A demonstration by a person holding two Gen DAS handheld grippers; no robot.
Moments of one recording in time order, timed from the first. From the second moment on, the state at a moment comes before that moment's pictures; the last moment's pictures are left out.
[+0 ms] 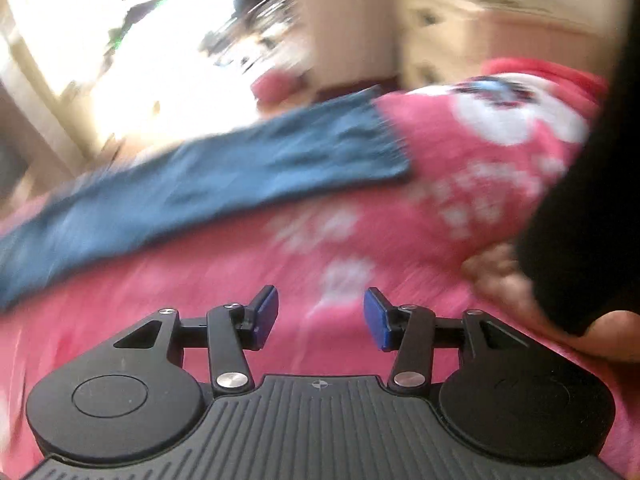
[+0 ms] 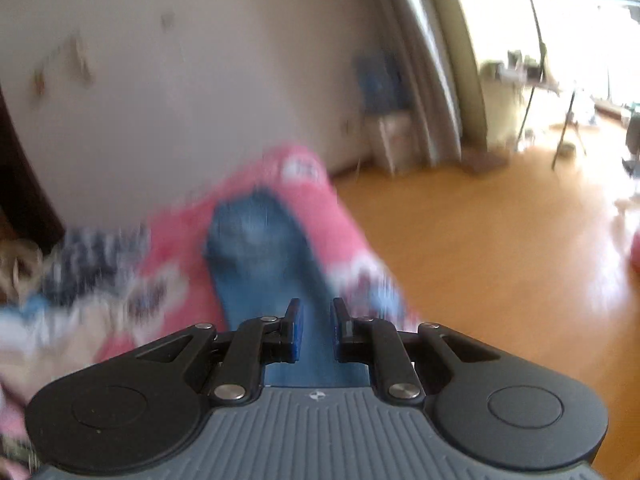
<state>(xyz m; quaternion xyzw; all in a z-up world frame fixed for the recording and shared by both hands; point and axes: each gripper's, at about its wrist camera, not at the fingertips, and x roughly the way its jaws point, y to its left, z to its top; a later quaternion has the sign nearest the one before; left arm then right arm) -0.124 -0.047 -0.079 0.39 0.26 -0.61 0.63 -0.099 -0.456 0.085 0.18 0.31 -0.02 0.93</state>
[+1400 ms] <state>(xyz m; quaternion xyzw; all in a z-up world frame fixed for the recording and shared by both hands) 0.292 -0.090 0.072 0.23 0.33 -0.25 0.88 0.112 -0.425 0.070 0.05 0.43 0.14 0.89</state>
